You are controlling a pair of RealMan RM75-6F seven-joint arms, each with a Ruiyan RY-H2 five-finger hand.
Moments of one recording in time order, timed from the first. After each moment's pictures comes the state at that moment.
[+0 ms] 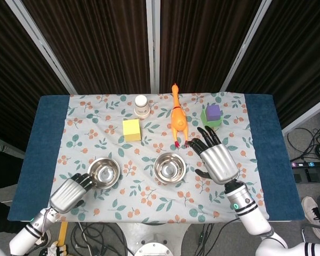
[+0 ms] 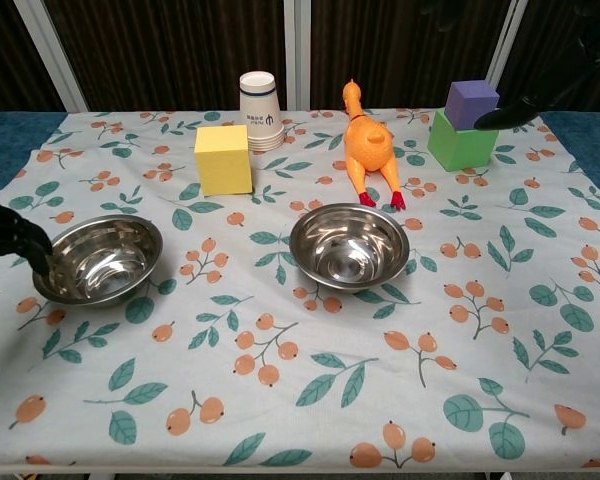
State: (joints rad) left arm -0.32 -1.37 0.11 -1.39 1.84 1.27 0.23; right arm 0.55 -1.26 0.20 -2.04 -1.32 1.21 -0.59
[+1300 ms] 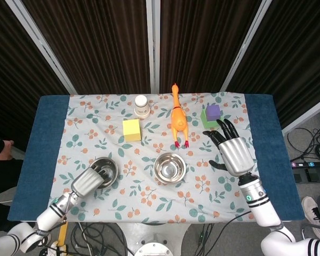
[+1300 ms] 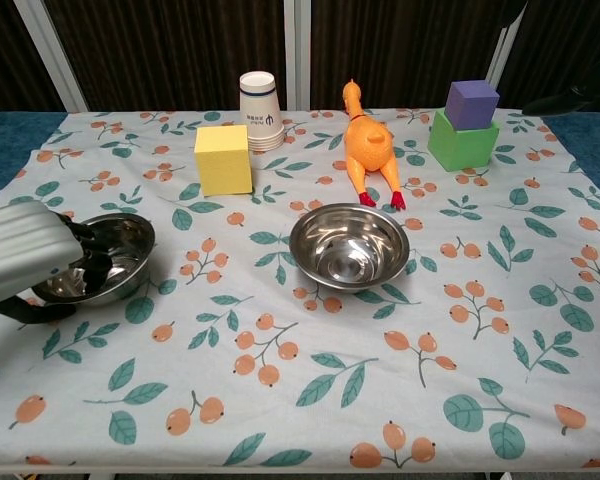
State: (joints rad) left arm -0.47 -1.64 0.09 -1.00 1.80 1.21 0.21; right arm 0.52 -1.26 0.20 -1.86 -1.37 1.27 -0.39
